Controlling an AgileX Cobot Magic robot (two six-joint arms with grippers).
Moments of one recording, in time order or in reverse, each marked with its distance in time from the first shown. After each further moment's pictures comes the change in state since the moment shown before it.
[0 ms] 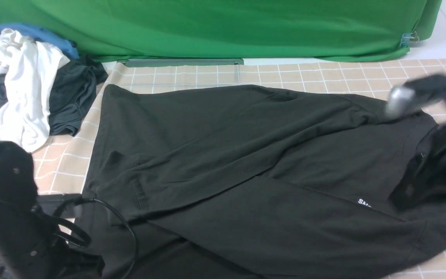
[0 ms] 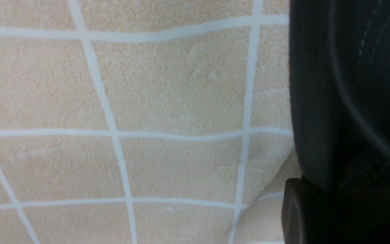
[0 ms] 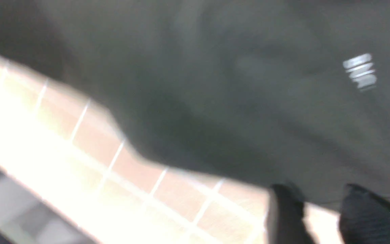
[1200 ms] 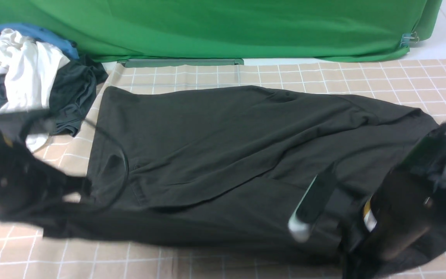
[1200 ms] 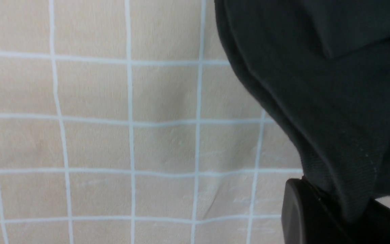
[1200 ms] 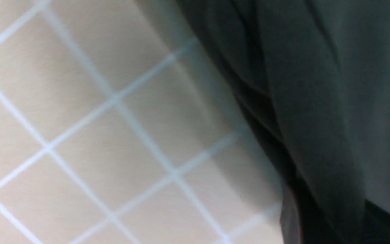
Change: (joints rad) right arm 0.425 0.165 0.152 -0.372 -0.307 0.177; left arm 0.000 -0.170 -0.291 0.046 0.114 -0.113
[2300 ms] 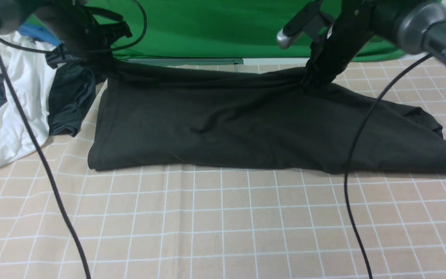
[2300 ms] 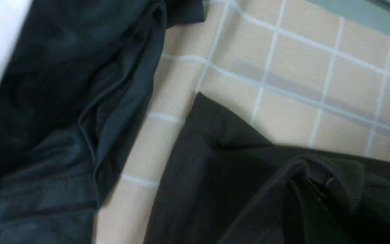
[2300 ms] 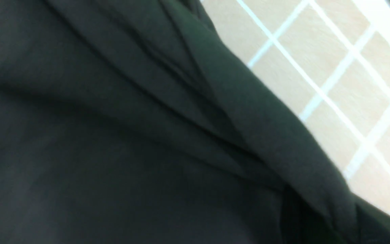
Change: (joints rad) right arm -0.379 0.815 -1.257 0.000 0.058 -0.260; left arm 0.113 0.975 -1.142 -0.047 -0.130 -0.149
